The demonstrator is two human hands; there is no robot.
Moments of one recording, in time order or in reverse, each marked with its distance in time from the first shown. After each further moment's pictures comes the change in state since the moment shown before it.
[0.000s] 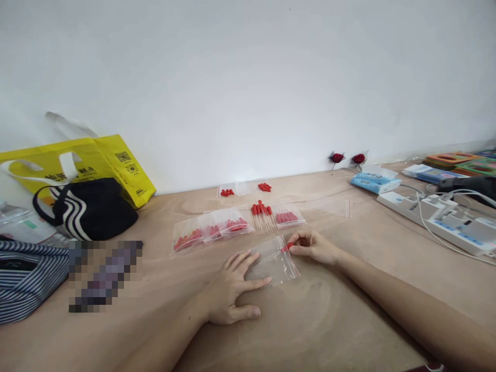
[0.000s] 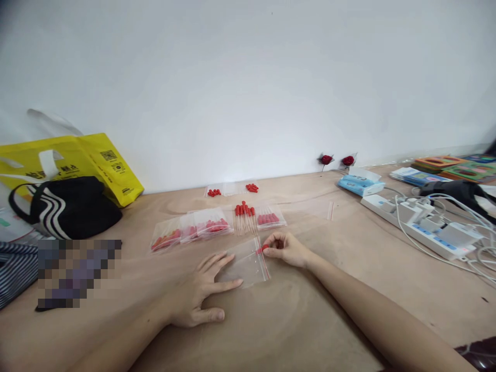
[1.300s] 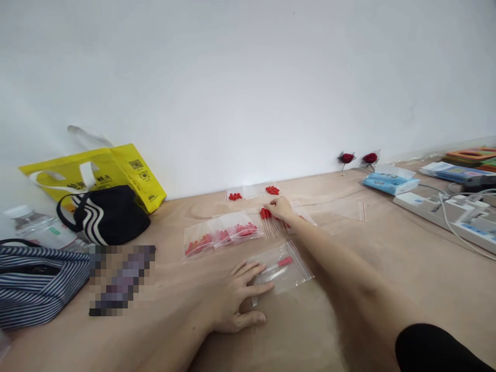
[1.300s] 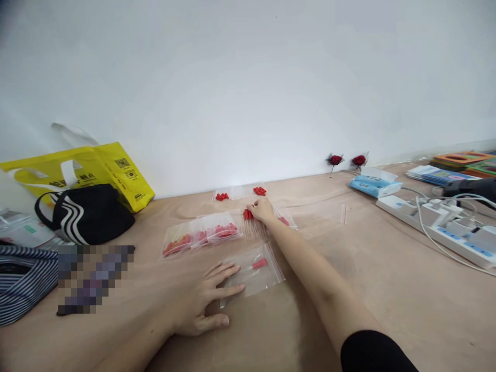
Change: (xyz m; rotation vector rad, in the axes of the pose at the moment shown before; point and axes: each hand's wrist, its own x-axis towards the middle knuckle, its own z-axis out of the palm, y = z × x) left_hand -0.014 -0.002 -0.008 -0.043 -0.049 -0.080; right_hand 0.168 -0.013 0.018 -0.631 0.573 -0.067
